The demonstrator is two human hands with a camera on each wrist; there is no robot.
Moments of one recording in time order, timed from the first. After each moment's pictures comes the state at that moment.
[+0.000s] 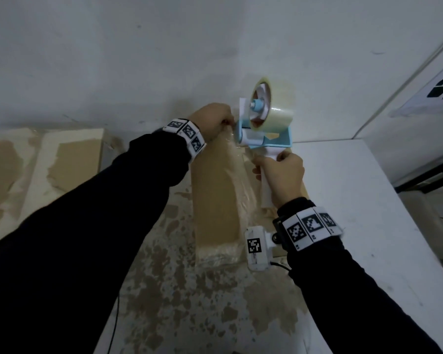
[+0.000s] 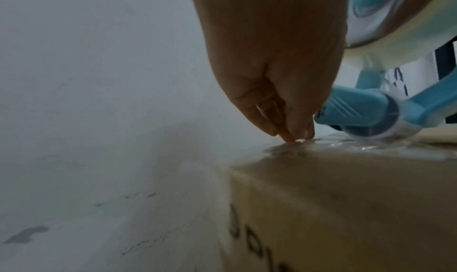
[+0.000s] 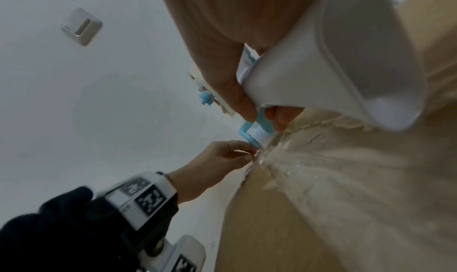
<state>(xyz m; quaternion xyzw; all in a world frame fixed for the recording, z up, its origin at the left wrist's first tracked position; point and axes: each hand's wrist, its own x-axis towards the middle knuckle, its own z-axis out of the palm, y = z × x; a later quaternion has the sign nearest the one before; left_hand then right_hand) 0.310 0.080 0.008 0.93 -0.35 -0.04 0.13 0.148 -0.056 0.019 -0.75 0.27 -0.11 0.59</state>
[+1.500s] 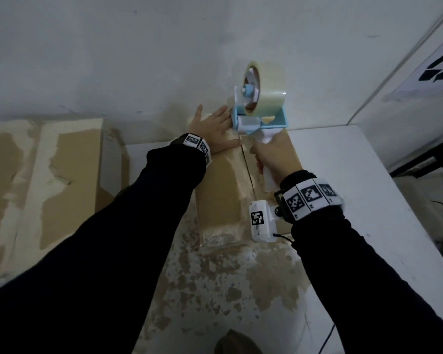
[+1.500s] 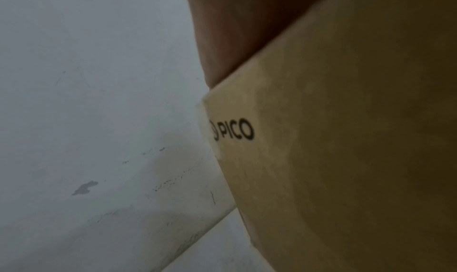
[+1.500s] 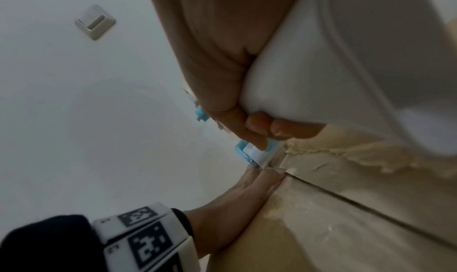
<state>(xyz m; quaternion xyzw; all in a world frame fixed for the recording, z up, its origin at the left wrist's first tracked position) 0.265 0.078 -0.031 0.95 -0.30 -0.07 0.01 0.155 -0.054 0.016 -0.80 0.21 -0.03 0.56</state>
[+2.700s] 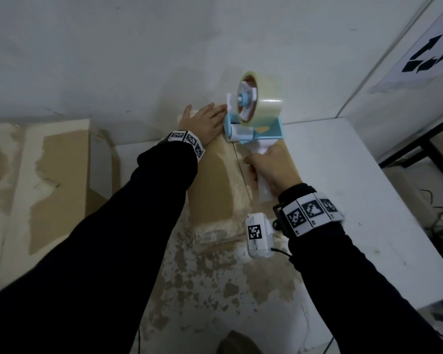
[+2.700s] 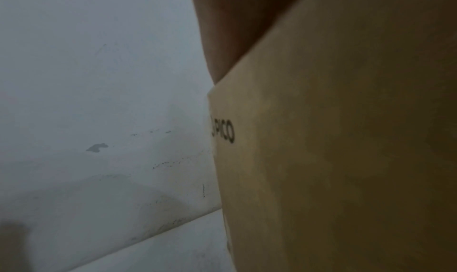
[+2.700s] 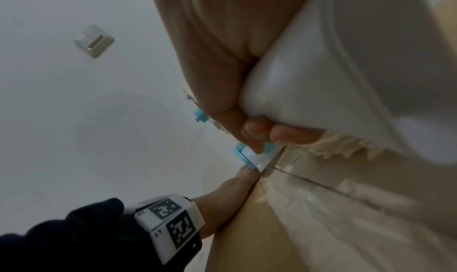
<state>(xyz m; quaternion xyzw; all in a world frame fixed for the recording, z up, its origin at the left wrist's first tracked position) 0.270 0.076 -0.037 0.96 -0.28 -0.07 0.02 0.119 -0.055 0.018 -0.77 0.25 0.03 0.59</state>
